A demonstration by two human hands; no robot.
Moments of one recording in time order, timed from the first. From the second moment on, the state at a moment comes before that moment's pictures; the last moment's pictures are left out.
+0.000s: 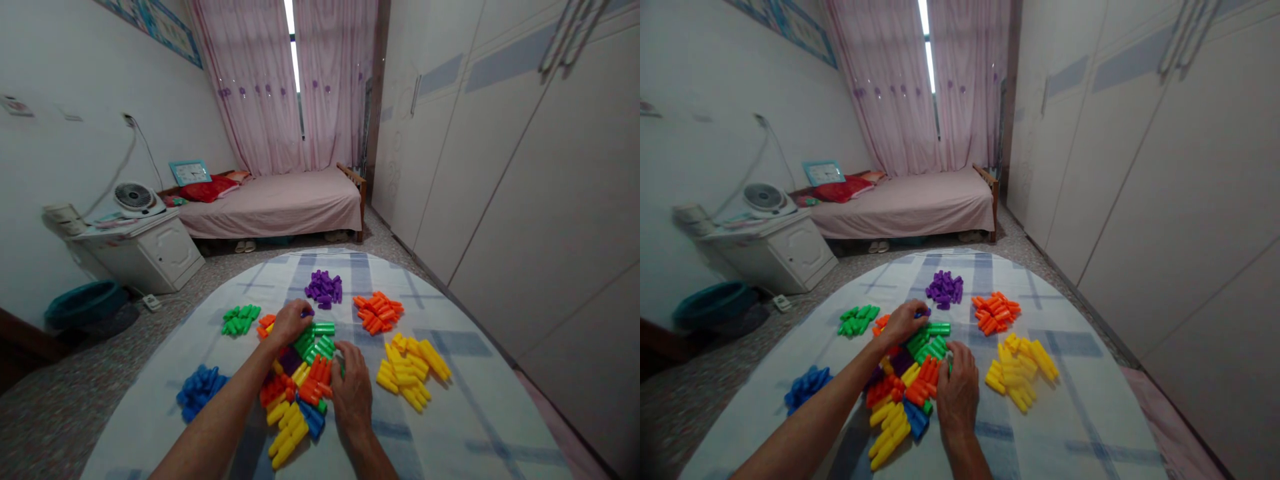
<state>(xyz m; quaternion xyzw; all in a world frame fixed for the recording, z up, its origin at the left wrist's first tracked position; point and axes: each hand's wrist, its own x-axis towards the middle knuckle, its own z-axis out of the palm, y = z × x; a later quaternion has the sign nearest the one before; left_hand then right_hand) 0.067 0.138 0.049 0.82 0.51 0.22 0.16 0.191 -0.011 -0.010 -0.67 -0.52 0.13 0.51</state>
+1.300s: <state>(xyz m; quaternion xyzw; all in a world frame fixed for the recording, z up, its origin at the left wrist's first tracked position) 0.018 0.053 0.063 0.80 0.59 0.00 0.09 0.193 -0.012 -0.006 -0.68 -0.55 0.13 0.47</state>
